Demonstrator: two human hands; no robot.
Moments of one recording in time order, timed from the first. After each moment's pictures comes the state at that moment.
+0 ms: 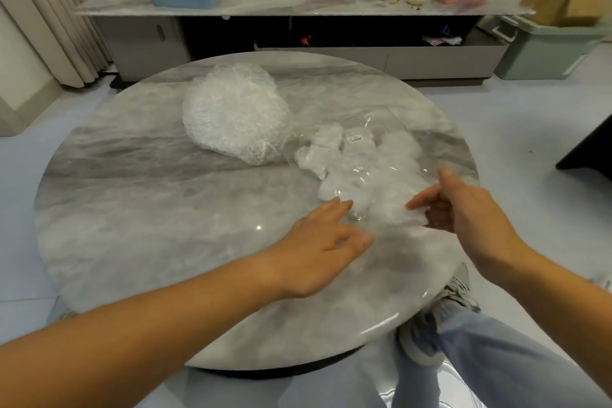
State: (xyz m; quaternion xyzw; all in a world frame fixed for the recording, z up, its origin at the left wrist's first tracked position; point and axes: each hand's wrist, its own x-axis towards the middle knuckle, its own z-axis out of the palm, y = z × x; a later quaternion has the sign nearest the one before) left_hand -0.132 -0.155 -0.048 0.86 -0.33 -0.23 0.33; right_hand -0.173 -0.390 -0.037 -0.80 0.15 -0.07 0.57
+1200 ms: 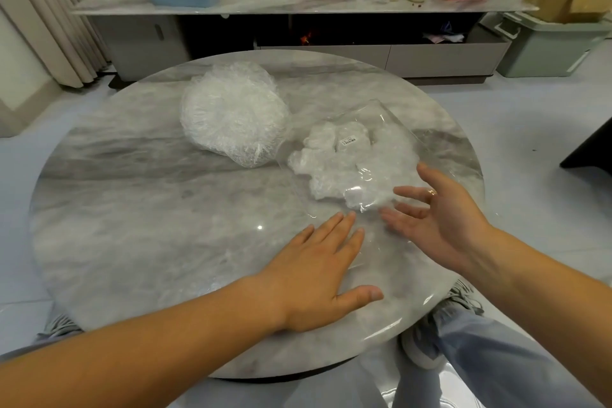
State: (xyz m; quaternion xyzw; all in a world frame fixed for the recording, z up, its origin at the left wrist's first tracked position) left_hand -0.142 -0.150 -0.071 0.89 -0.42 -0.17 0.07; right_hand -0.142 -0.367 -0.043 -0.51 0.32 0.02 0.80
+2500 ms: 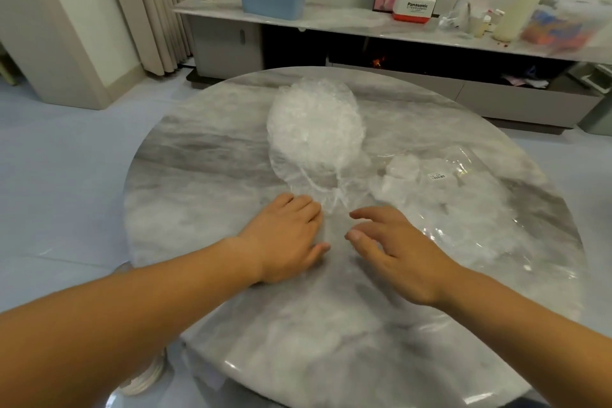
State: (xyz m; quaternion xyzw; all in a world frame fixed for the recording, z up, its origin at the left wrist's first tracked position) left_hand -0.052 -0.022 -0.084 0.93 -0.36 0.03 -0.04; right_hand -0.093 -0.246 -0.057 -0.95 -0.19 0.07 0.24
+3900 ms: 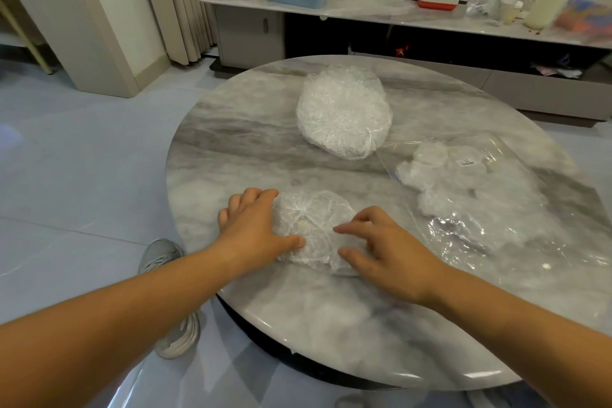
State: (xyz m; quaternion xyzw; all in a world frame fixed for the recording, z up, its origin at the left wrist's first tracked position) left_hand -0.099 0.043 -0.087 0.97 0.02 -0.06 0.24; right_hand -0.114 -0.198 -0.078 -0.94 -0.20 0.11 0.25
